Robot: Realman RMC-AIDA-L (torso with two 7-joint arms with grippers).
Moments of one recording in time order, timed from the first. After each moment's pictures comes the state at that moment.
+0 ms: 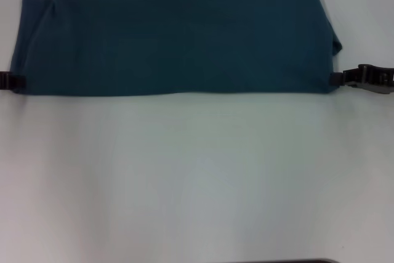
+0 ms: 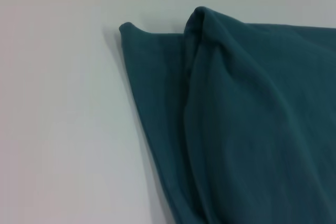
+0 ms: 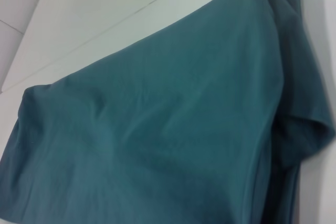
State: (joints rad) left arm -0.52 -2.04 -2.52 -0.85 -0.60 1.22 -2.17; right arm 0.51 1.97 -0.53 -0.51 -2.27 -1.32 2.12
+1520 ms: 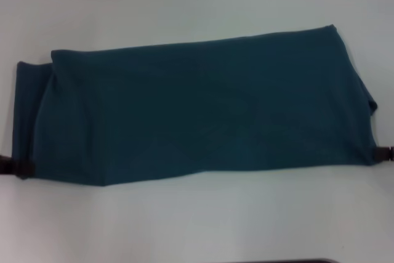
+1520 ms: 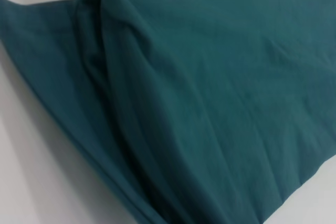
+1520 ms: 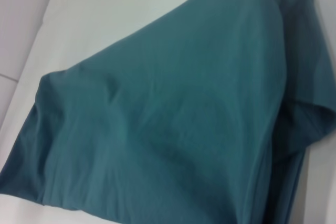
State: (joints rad) left arm -0.41 -2.01 -2.56 -1.01 -0.59 1.87 -2.12; right arm 0.28 1.93 -0.52 -0.63 -2.30 -1.67 2.01
